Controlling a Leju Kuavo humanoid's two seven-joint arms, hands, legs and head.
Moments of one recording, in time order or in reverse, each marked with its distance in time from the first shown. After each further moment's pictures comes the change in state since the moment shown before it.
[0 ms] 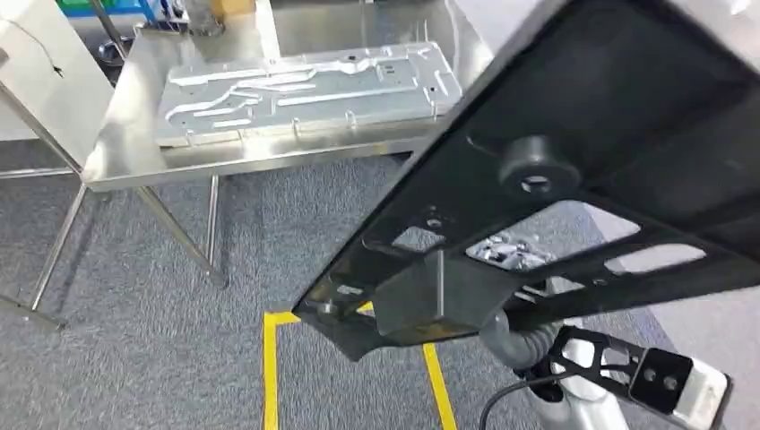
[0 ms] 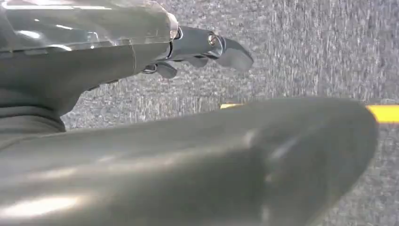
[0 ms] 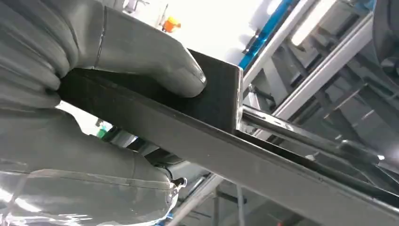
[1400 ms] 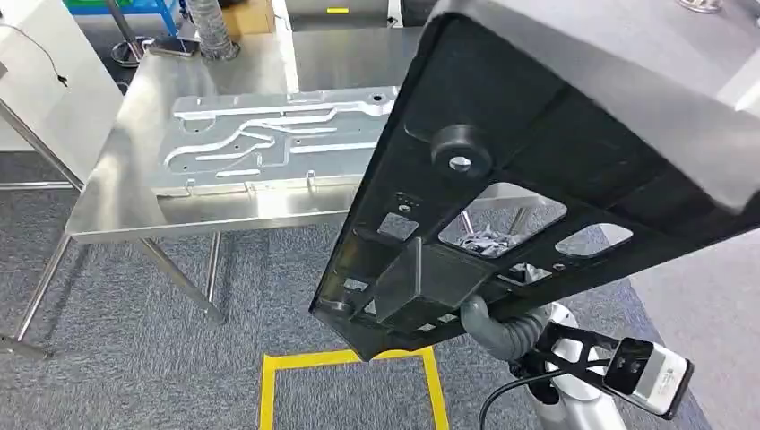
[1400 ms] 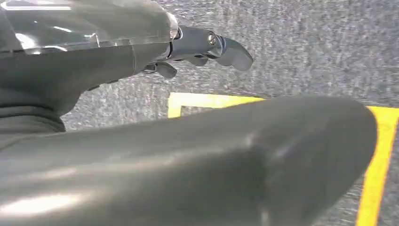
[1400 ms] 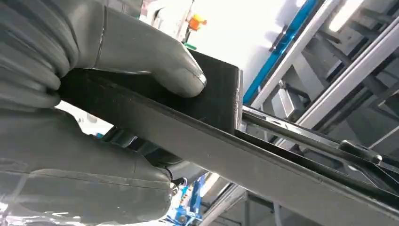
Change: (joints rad) left arm -0.003 -0.010 0.001 0.000 0.002 0.000 -0.005; right arm 0.025 -0.021 0.002 0.040 0.051 -0.054 0.020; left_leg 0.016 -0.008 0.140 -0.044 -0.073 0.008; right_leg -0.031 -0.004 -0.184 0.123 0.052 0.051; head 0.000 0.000
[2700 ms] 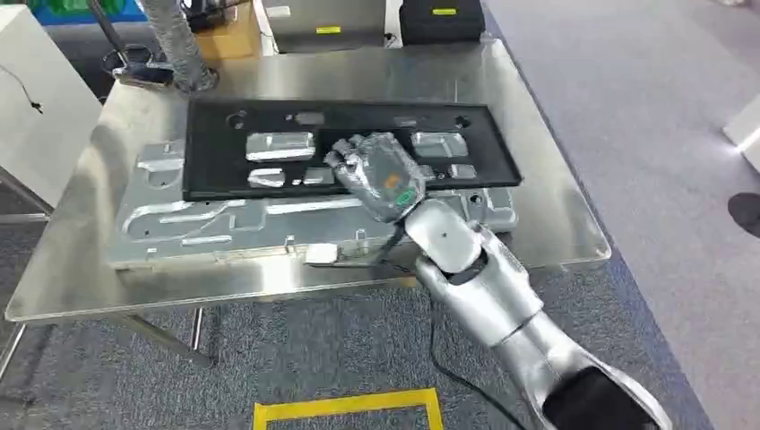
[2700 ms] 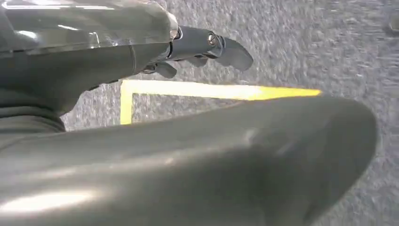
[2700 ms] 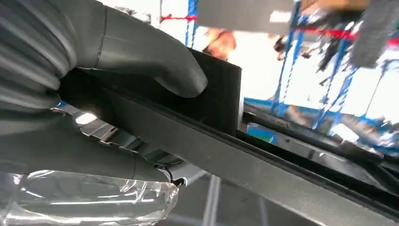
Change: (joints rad) left arm -0.019 -0.005 0.000 0.000 -0.008 0.004 -0.030; right arm -0.590 0.164 0.313 0.803 1.663 -0.734 0.464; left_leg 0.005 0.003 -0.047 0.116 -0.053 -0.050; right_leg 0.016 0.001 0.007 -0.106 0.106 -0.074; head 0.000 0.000
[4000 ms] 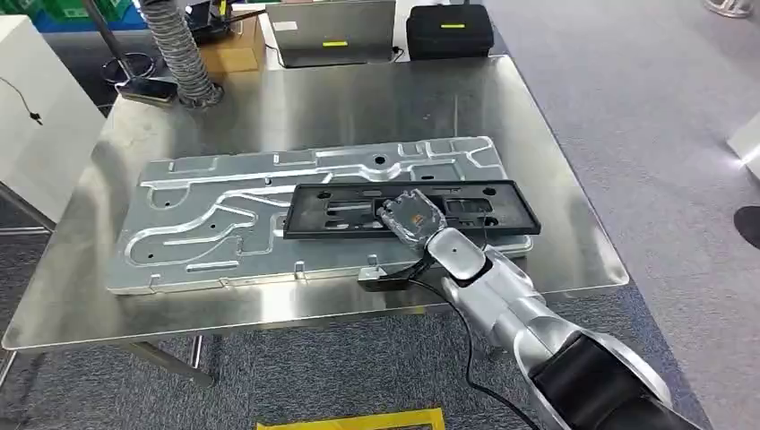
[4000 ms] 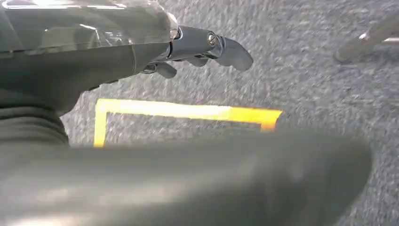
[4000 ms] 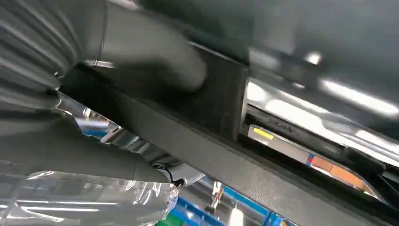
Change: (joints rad) left arm 0.003 0.029 0.001 0.000 -0.016 0.046 -0.068; right arm -0.108 -0.015 0.073 0.707 -0.063 -0.153 0.002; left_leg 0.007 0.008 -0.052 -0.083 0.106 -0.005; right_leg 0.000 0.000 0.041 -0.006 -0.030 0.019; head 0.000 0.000
